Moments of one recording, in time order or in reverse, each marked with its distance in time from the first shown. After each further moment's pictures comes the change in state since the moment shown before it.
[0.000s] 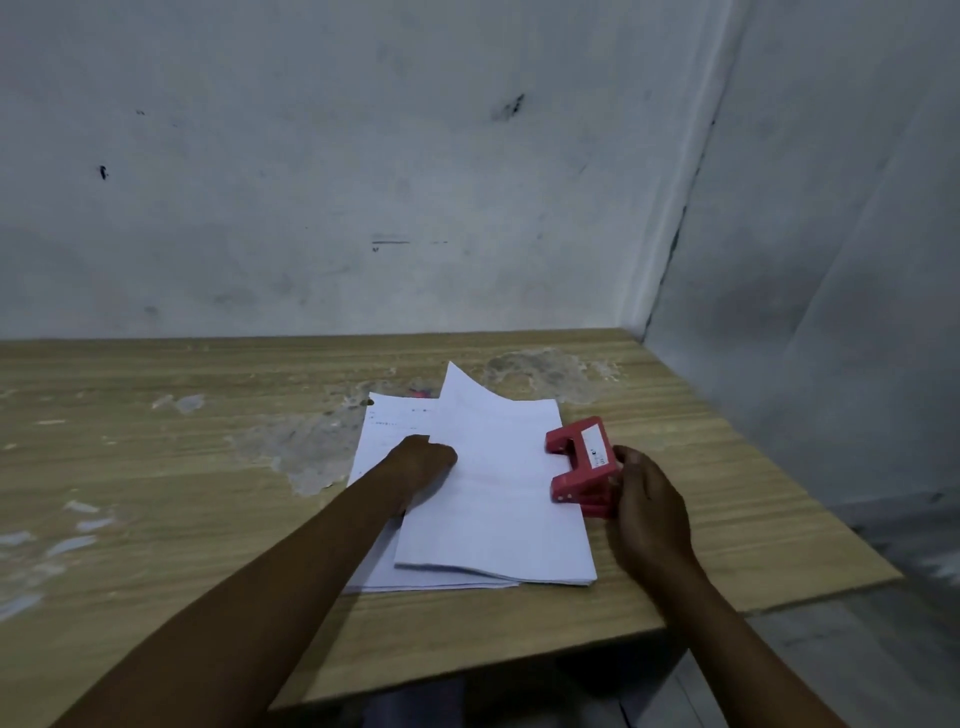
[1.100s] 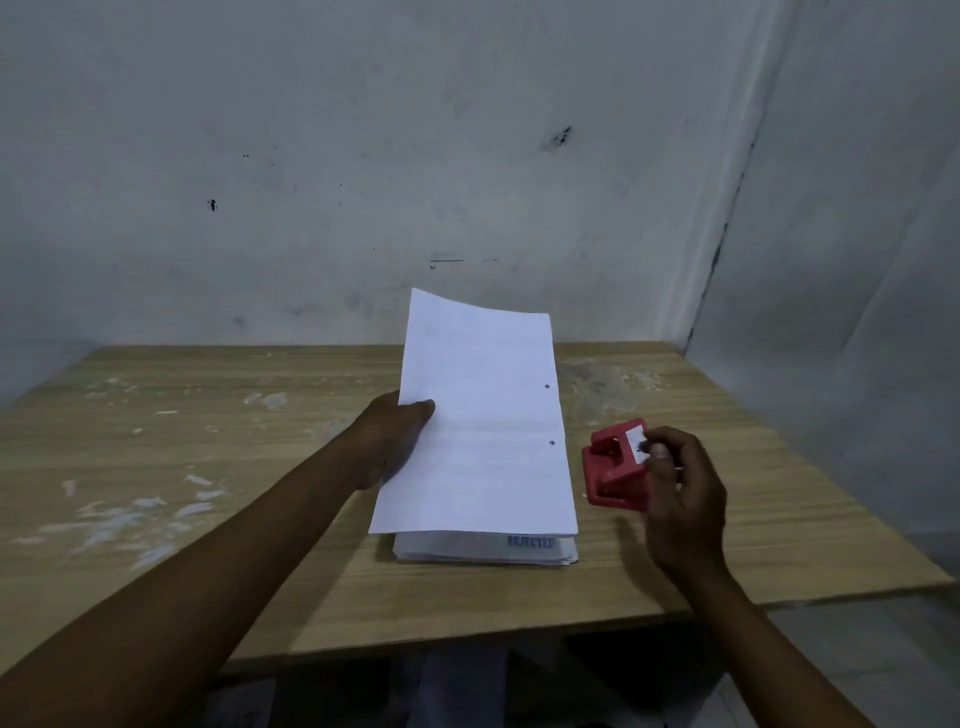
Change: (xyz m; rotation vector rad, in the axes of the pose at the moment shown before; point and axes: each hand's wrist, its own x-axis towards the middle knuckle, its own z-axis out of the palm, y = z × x) left_hand -0.089 0.021 -0.087 -0.175 0.103 0.213; right_hand -0.040 -0.018 0.006 0.128 0.142 -0.632
